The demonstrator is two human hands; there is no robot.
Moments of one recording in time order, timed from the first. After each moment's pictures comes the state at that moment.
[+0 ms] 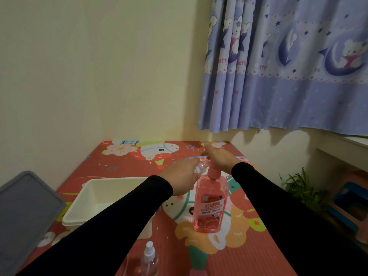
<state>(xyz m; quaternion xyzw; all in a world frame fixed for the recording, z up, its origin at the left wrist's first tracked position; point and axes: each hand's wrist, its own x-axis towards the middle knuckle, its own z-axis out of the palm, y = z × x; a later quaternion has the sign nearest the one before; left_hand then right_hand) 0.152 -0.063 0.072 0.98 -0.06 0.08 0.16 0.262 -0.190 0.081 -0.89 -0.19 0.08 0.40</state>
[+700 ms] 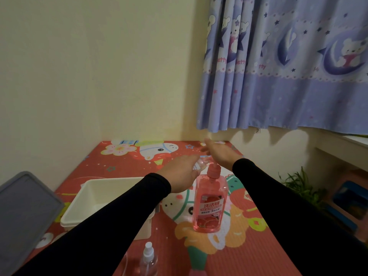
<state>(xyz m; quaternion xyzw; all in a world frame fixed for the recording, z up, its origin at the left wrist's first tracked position) 0.156 -0.060 0.074 0.98 -0.06 0.09 0.18 0.265 -0.192 0.086 -0.88 -0.20 0.05 0.43</state>
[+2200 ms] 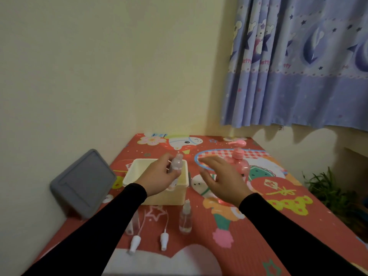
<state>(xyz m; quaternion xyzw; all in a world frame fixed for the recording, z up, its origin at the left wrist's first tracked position) 0.010 0.024 0.035 0.90 0.04 0.17 0.41 0.099 -0.181 0.028 -0.83 -0.44 -0.20 0.27</state>
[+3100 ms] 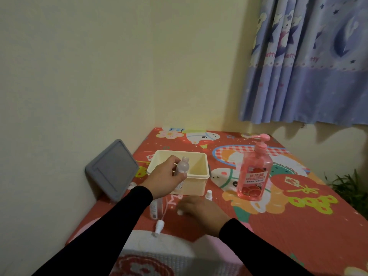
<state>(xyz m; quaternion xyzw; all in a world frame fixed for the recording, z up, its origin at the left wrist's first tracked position) -0.044 0.046 0.016 0.90 0.08 0.17 0.39 0.029 -0.113 -0.063 -0.75 -0.64 -0.09 0.16</state>
